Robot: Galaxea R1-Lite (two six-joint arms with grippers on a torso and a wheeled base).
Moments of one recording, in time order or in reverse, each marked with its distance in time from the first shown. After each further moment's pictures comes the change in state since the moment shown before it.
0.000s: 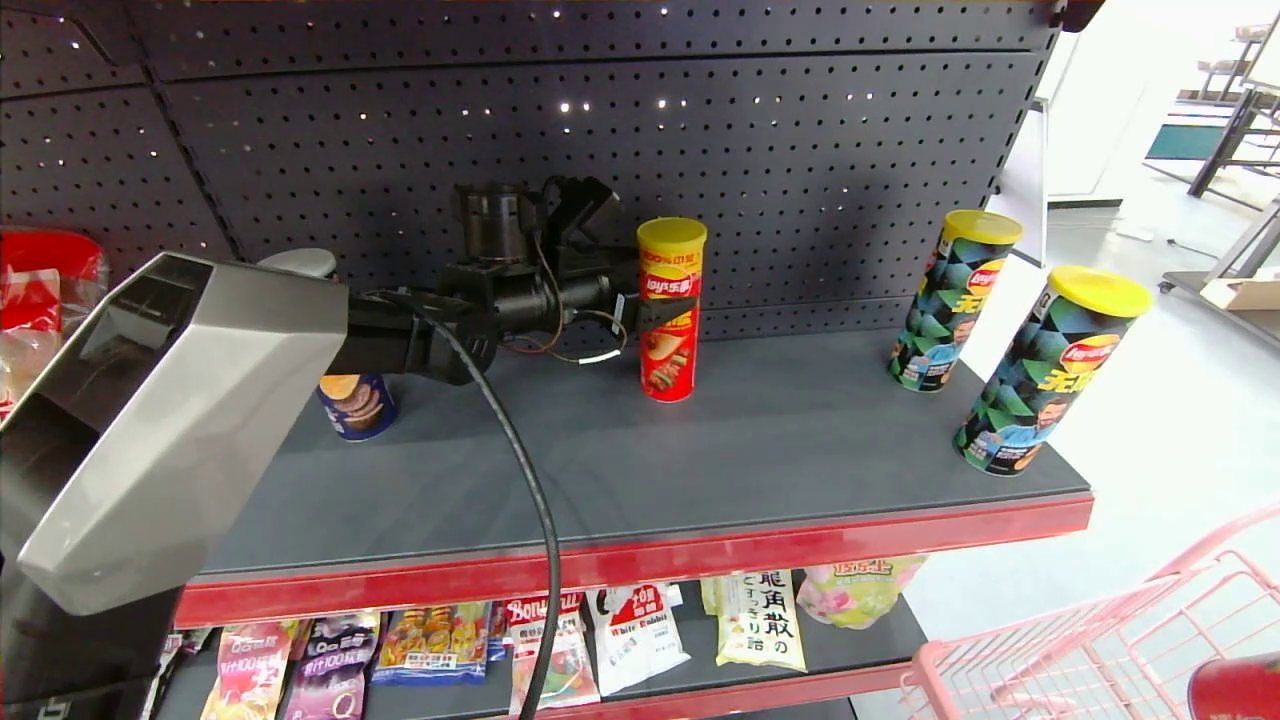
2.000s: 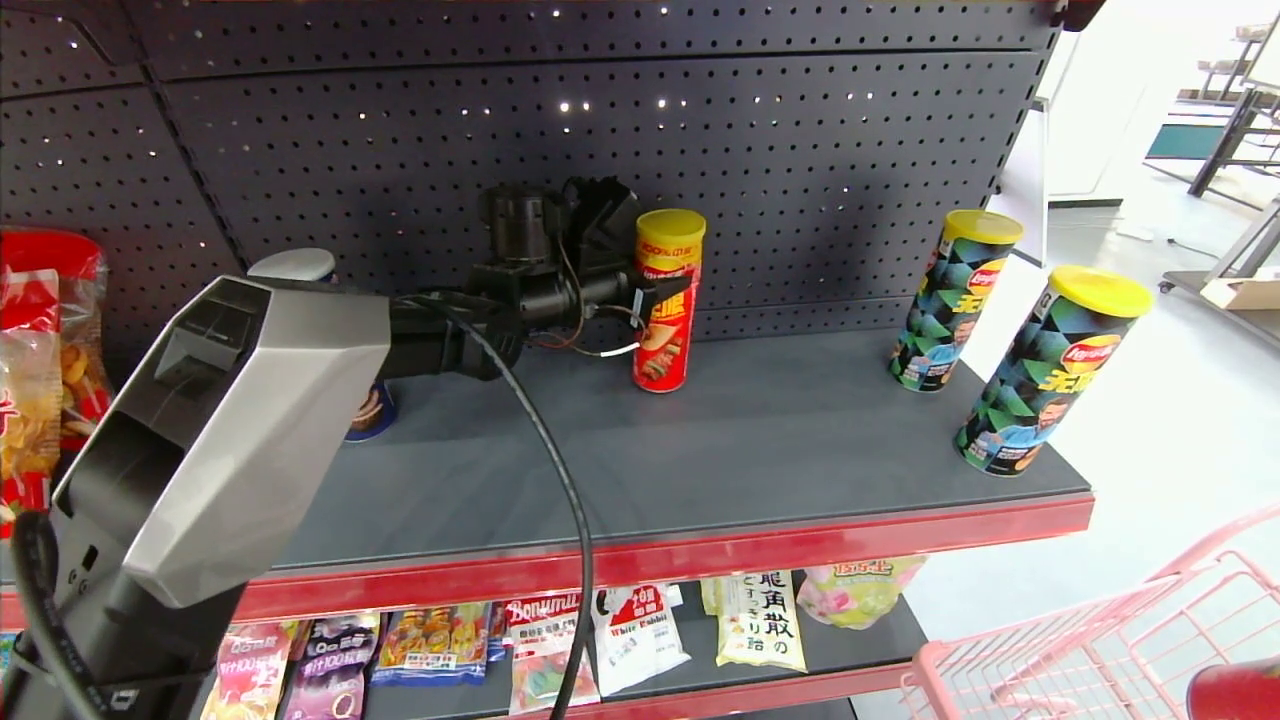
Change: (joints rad) left arm -0.019 0.087 -0.161 0.043 0.045 -0.028; right arm -0.009 -0.006 0.012 0.002 0.000 0.000
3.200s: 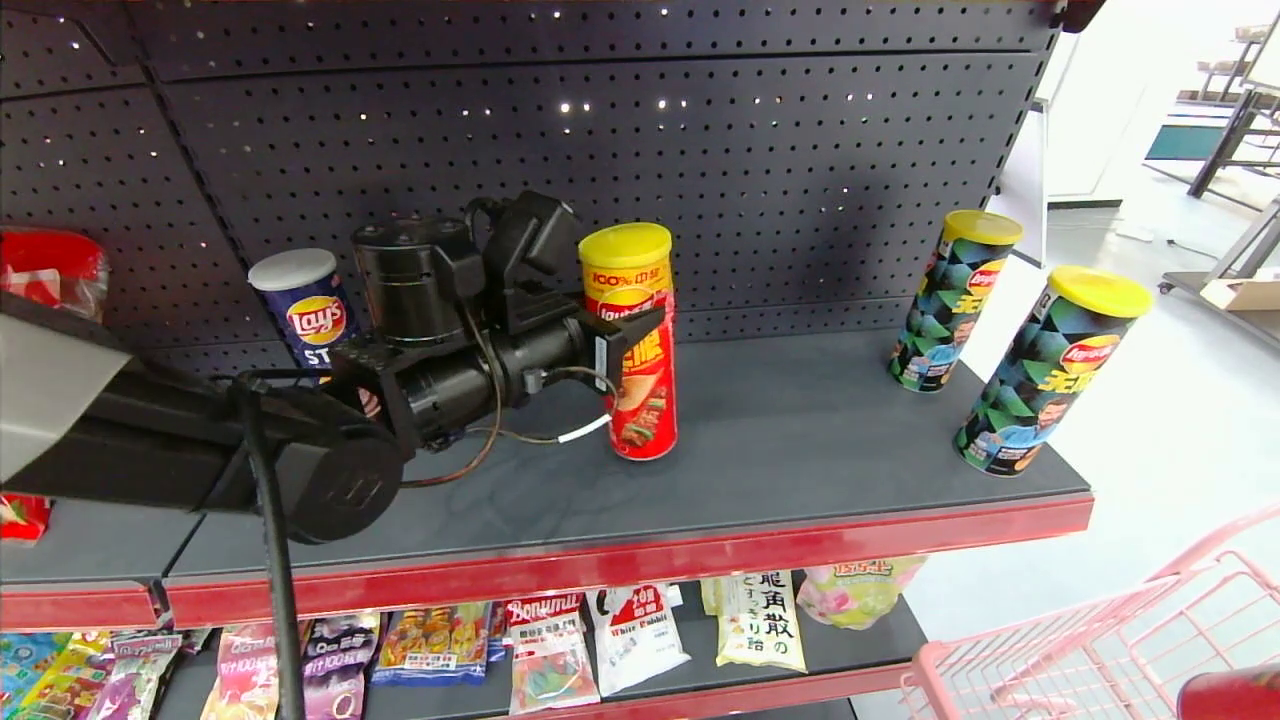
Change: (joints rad) left arm -0.124 -0.500 0.919 -0.475 0.265 -0.164; right arm 0.001 0.000 0.017 0.000 0.004 0.010
